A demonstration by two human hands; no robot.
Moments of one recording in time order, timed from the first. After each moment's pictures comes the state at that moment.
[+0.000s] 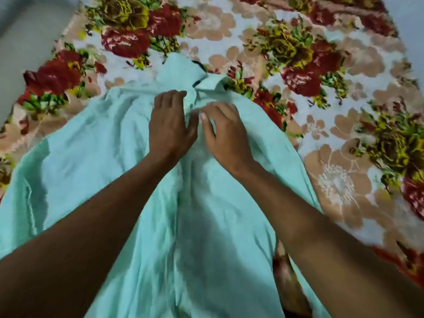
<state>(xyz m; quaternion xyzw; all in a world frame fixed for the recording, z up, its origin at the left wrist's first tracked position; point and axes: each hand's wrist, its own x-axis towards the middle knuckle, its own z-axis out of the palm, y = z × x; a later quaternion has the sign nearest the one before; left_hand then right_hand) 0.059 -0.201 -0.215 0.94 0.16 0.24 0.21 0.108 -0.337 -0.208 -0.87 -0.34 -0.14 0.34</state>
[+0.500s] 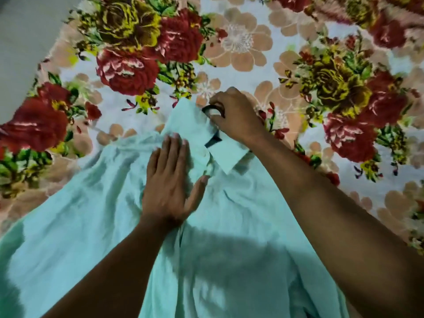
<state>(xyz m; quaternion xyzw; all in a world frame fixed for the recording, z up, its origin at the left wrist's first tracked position) 0.110 -0.148 -0.268 0.97 0.18 0.07 0.17 0.337 -0.219 -0.222 -0.89 -0.36 0.16 0.21</state>
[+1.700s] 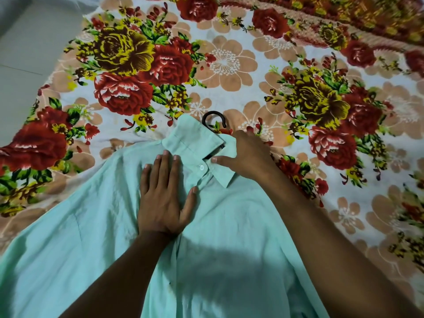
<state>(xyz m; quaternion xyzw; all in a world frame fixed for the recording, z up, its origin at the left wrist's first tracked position) 0.109 -0.147 -0.274 0.97 0.19 0.08 0.14 0.302 -0.279 -0.208 -0.94 -0.23 0.21 0.11</state>
